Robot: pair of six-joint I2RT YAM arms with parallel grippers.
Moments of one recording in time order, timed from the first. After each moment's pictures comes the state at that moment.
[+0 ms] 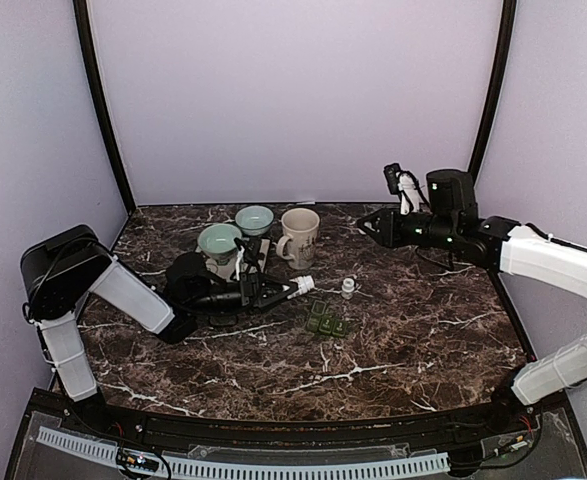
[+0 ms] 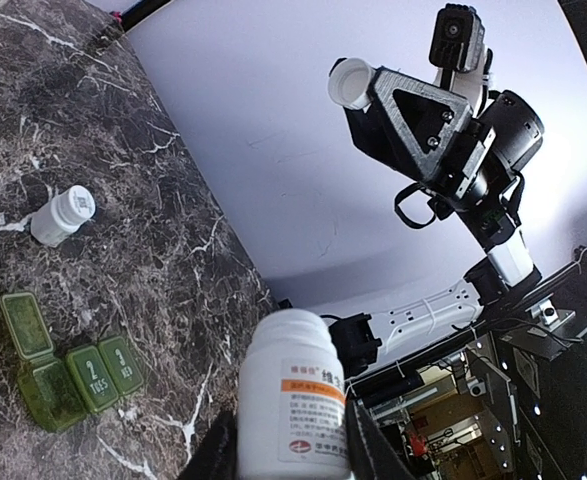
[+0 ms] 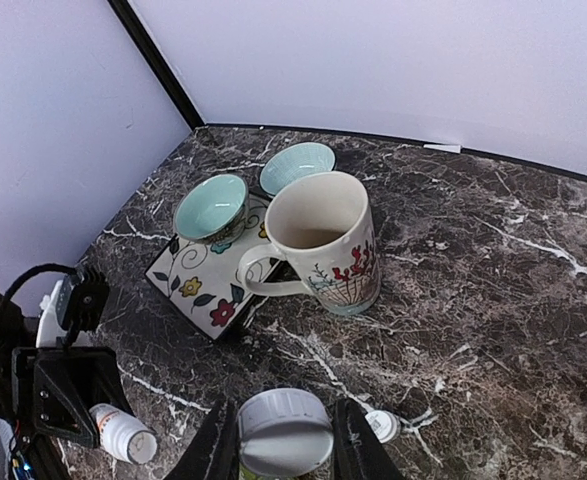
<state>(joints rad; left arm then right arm) -0.76 1.83 0.65 1.21 0.63 -1.08 0.62 1.30 0.99 -0.10 -0.18 0.32</state>
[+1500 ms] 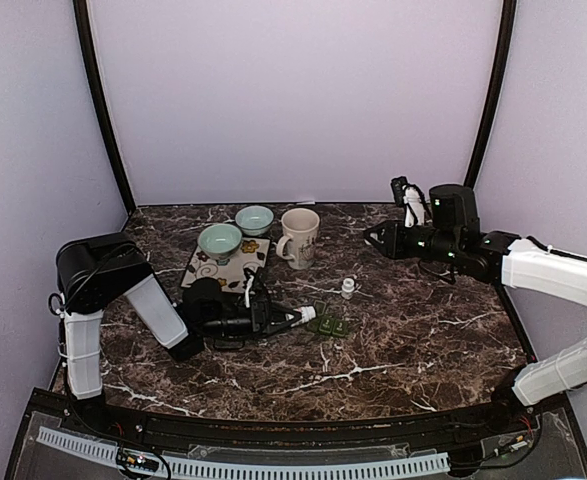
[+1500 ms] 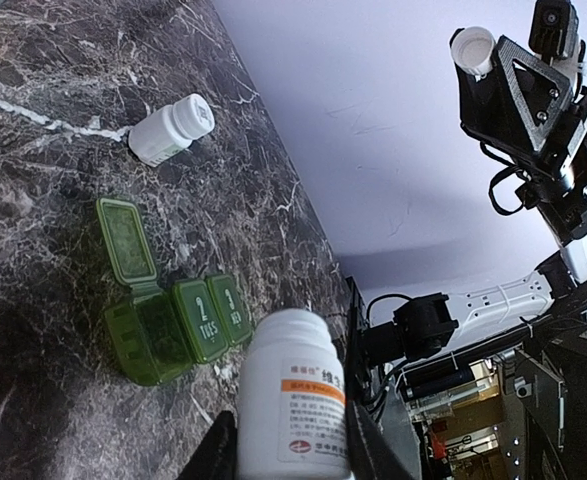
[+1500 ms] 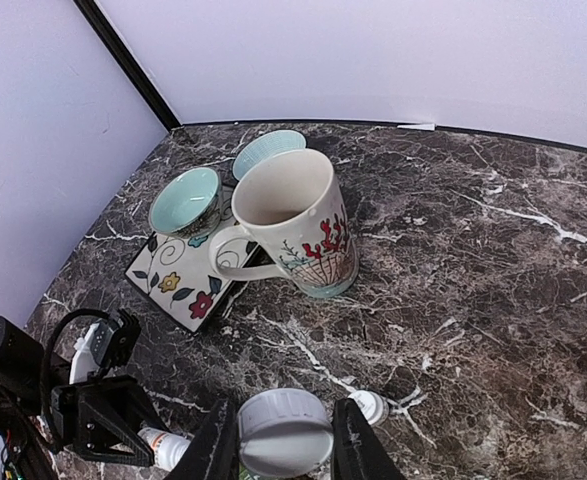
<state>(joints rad) -0.81 2.04 0.62 1.29 0.56 -1.03 0.62 1.26 0.88 -0.03 -0.12 0.37</state>
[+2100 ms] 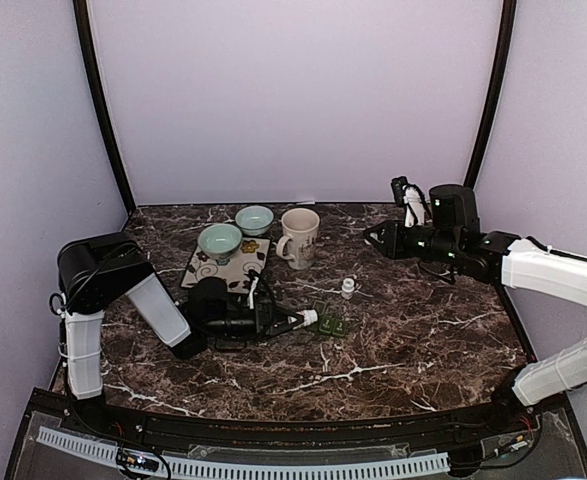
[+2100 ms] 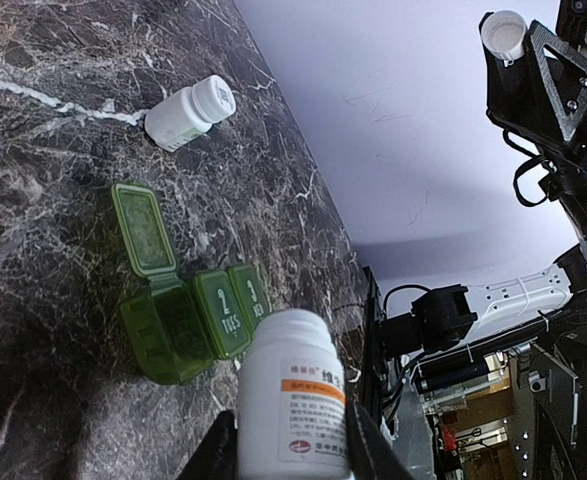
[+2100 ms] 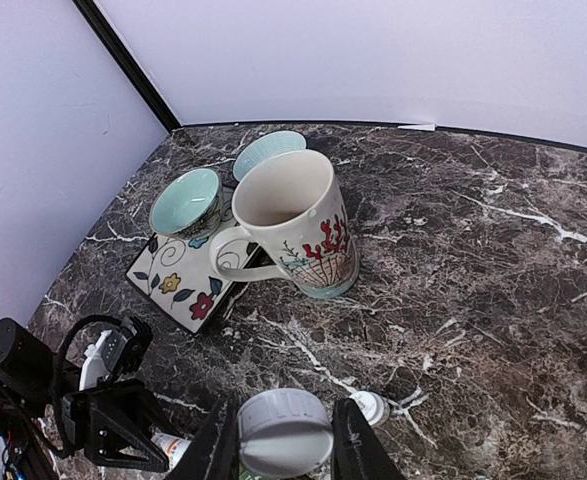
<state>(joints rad) -0.82 2.05 0.64 1.21 0.56 -0.99 0.62 1.26 0.88 -0.03 -0.12 0.37</state>
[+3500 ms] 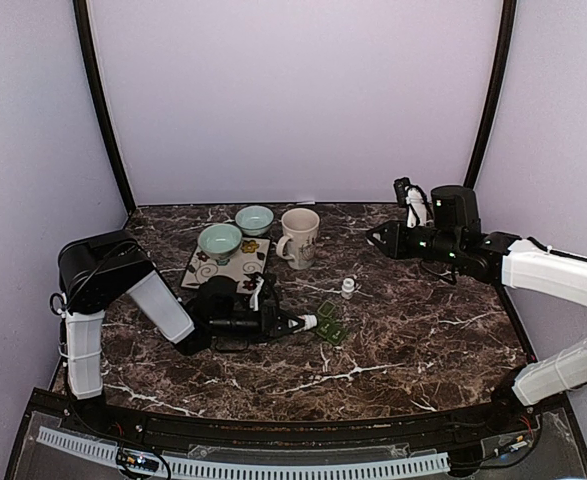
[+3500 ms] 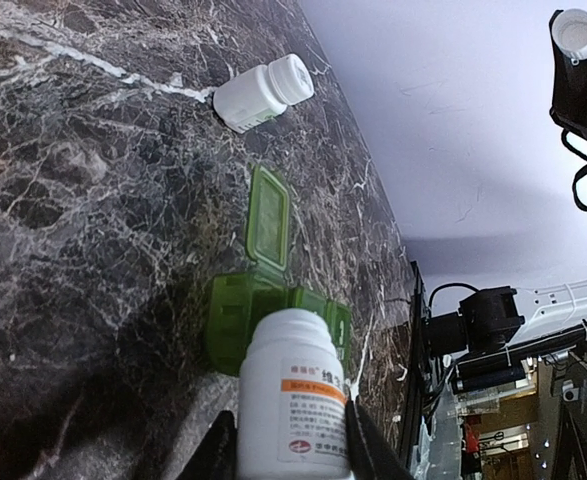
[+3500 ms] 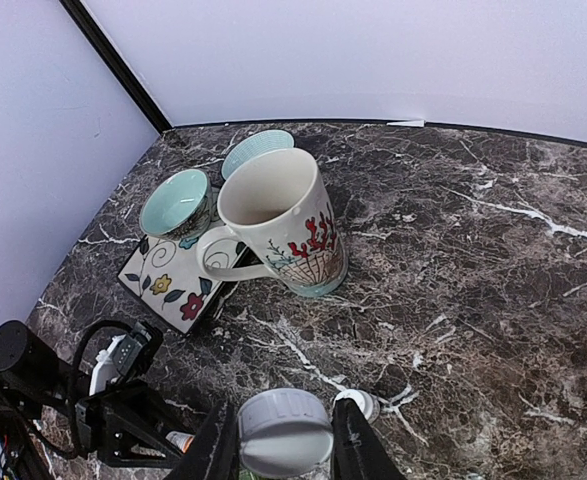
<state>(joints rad) -0.82 2.05 0.69 1.03 0.52 -0.92 0.60 1.26 0.87 -0.02 -0.12 0.37</state>
